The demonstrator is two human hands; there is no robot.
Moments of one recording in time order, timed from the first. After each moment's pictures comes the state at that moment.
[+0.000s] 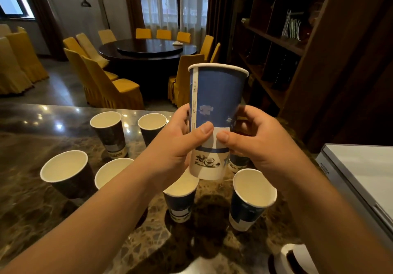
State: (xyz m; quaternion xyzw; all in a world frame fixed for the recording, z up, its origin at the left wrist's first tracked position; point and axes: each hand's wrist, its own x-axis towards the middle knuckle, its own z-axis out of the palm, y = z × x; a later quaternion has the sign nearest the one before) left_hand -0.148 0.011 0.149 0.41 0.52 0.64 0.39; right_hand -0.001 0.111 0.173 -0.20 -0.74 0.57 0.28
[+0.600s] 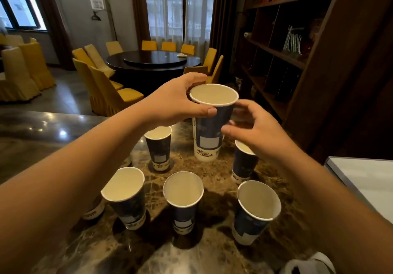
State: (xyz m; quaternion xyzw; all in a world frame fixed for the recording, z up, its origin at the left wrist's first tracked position) left_hand -0.209 0.045 0.220 0.58 0.69 0.42 0.15; right_hand -0.032 0.160 0.173 -0.24 -0.83 0.40 0.30
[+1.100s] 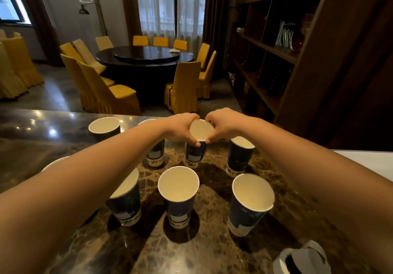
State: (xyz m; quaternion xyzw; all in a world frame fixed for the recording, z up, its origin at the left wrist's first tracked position) left_hand -0.245 0.120 0.124 0.59 0.79 0.12 0.14; right_hand -0.114 0.220 0.144 -0.25 -0.97 0.05 -0.02
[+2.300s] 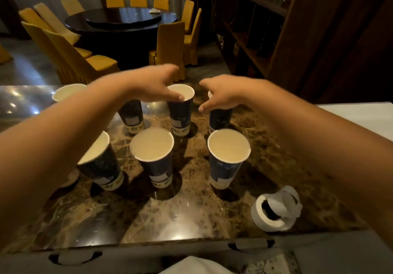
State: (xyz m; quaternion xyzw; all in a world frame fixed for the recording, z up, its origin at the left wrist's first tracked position) left_hand -0.197 0.095 0.157 0.59 0.80 0.09 0.09; right_hand -0.048 0.211 0.143 -0.29 -0.95 0.04 -0.06
